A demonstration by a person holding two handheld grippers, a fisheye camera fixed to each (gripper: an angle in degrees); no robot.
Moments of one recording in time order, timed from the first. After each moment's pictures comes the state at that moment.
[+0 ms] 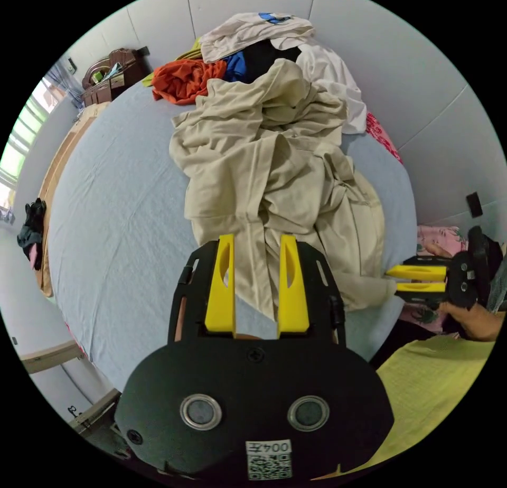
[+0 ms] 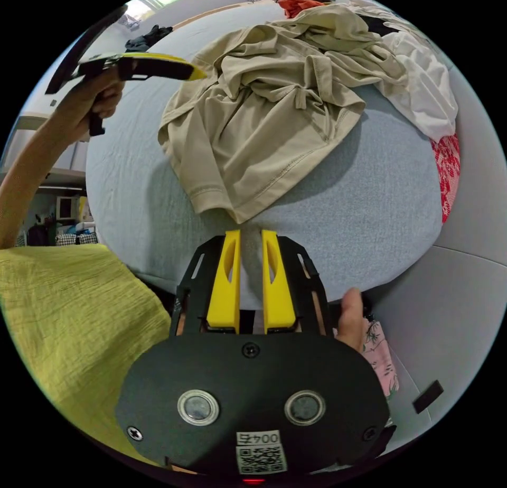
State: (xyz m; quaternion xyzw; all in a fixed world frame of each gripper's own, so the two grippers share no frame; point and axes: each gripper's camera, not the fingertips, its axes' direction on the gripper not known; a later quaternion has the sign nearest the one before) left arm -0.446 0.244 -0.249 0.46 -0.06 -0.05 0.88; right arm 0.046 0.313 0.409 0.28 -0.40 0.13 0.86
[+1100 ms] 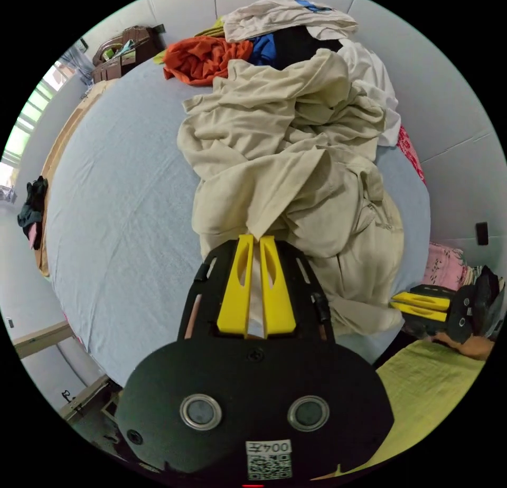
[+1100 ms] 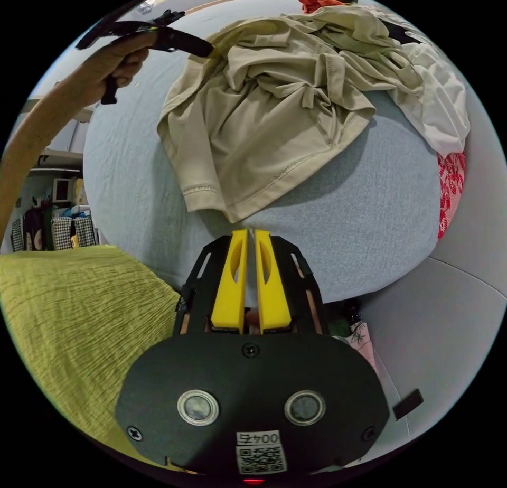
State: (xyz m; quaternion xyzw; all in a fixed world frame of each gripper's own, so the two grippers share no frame) left arm -0.411 0.336 -0.273 0.45 -0.05 -0.08 0.89; right arm 0.106 0.252 0.374 0.26 -0.39 0.10 0.88
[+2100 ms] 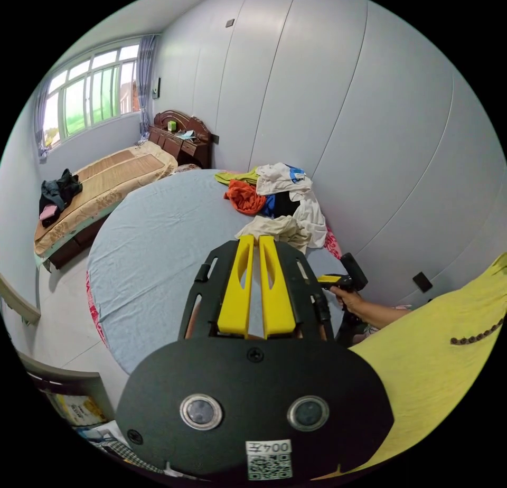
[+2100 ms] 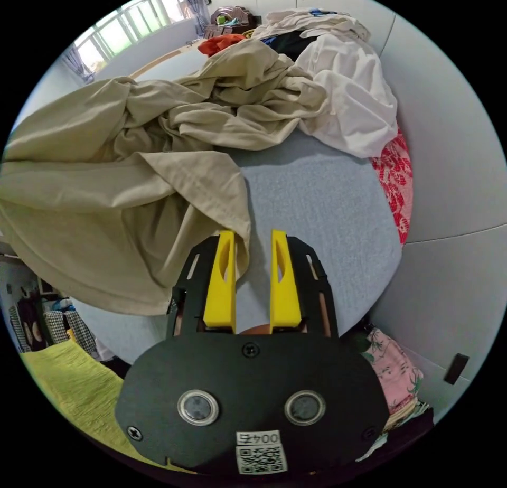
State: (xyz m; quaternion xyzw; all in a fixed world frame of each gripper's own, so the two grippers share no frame) left arm -0.419 0.875 -0.271 0.70 0.02 -0.12 0.70; right arm 0.287 0.215 0.295 0.33 -0.36 0.30 0.82
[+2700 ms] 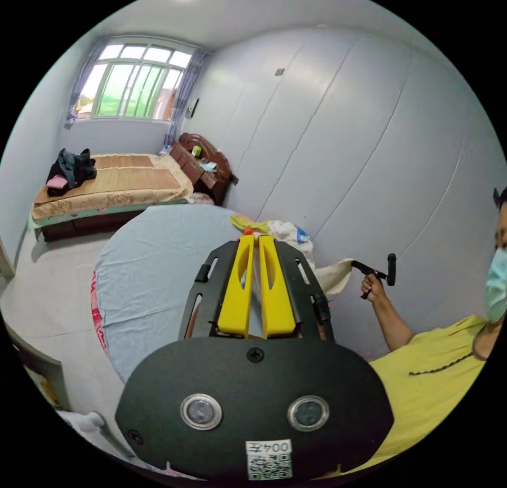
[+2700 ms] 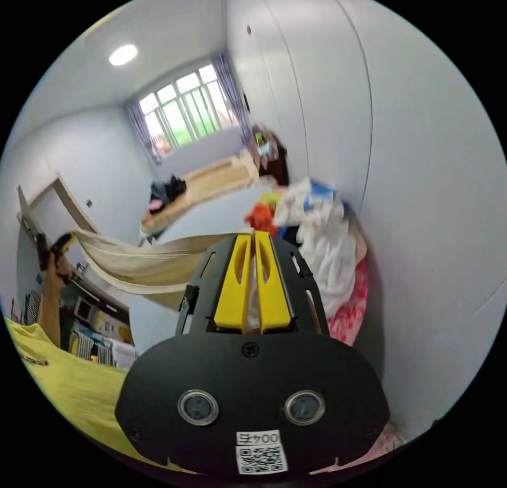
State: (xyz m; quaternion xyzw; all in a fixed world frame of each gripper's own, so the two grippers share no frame) left arm -0.546 1.146 -0.274 0.81 0.13 -0.15 0.56; right arm 0.552 0.486 0.070 0.64 -0.33 0.32 0.62
